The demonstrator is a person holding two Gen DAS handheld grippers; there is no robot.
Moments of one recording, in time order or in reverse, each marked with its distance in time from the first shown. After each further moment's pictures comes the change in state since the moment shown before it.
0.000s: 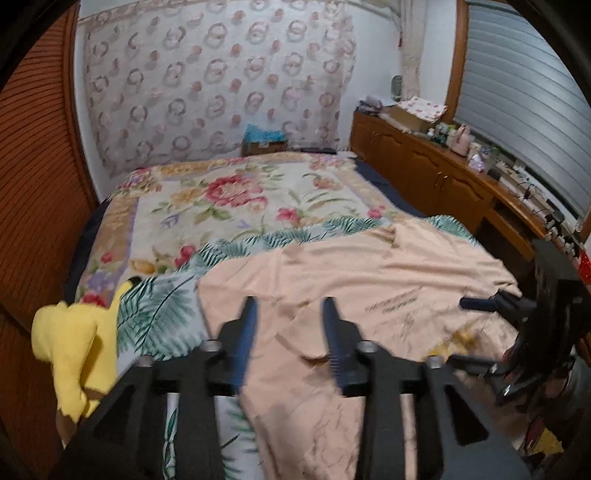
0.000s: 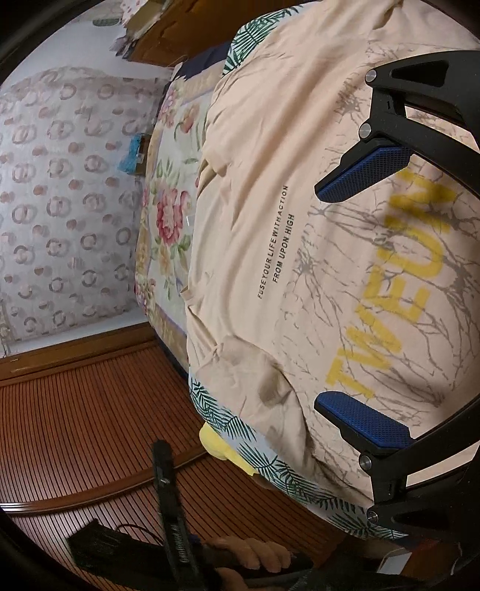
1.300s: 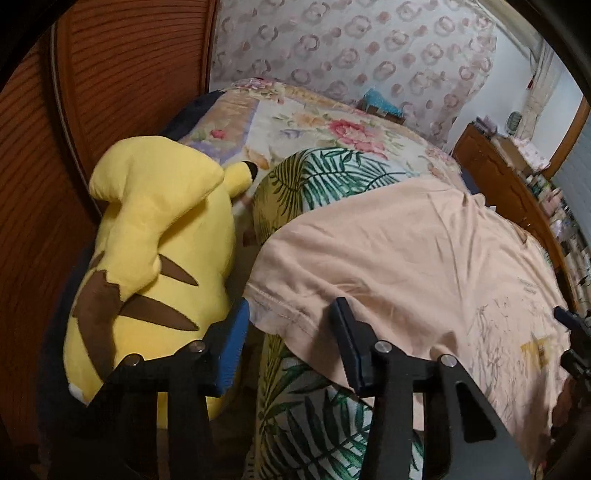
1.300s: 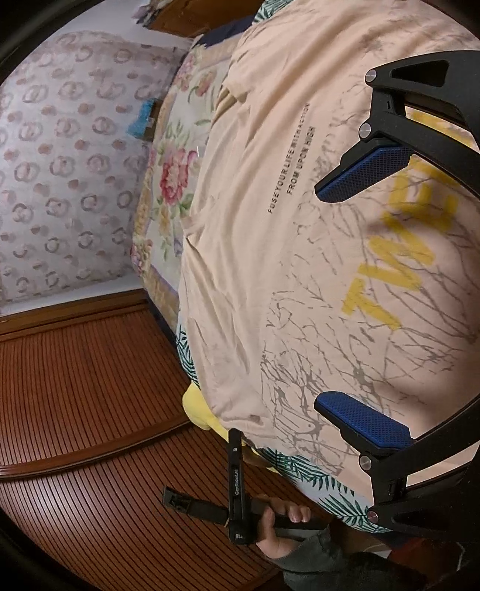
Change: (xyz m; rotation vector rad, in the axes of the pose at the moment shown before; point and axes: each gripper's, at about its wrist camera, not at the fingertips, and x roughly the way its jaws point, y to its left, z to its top) left arm 0.024 0.159 -0.122 -0.425 0.141 0.175; right arm 0.026 0.008 0.035 -0.105 0.039 0.095
